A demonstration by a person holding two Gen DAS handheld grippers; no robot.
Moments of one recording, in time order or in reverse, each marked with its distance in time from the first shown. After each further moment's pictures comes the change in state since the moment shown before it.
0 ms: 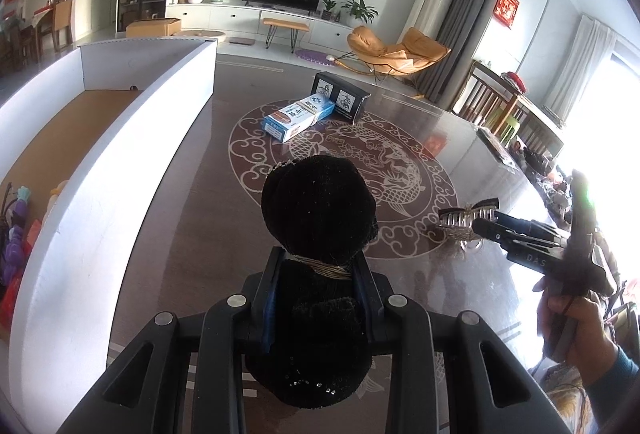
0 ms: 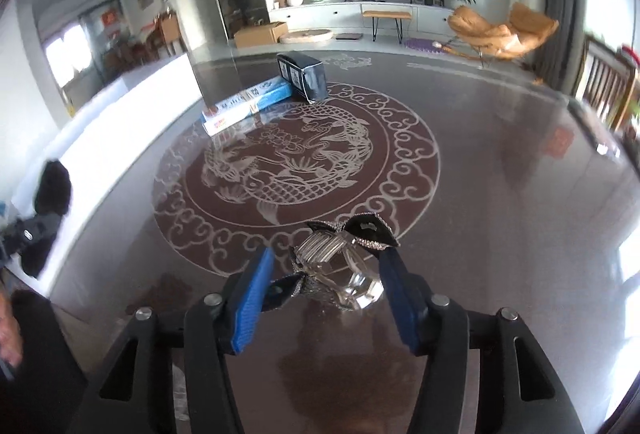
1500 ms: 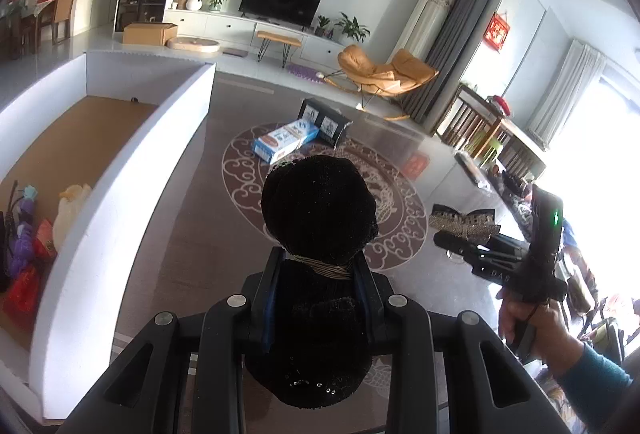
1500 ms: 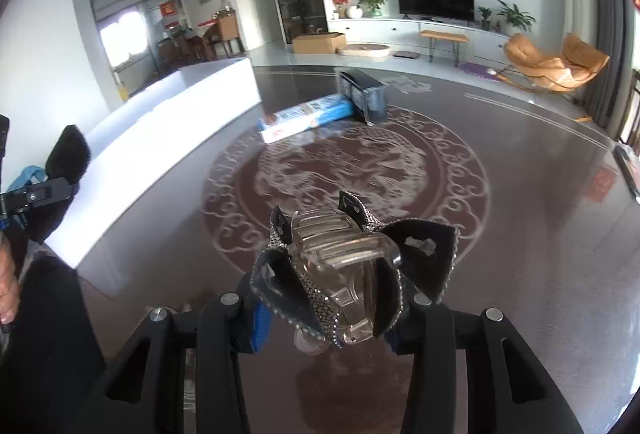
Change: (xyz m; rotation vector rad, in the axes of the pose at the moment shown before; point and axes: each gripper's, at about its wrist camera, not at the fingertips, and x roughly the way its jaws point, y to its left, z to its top) left arm -0.045 0.001 0.008 -0.050 -0.064 -0.076; right arm -0.007 0.012 0.010 -0.115 -0.063 0.210
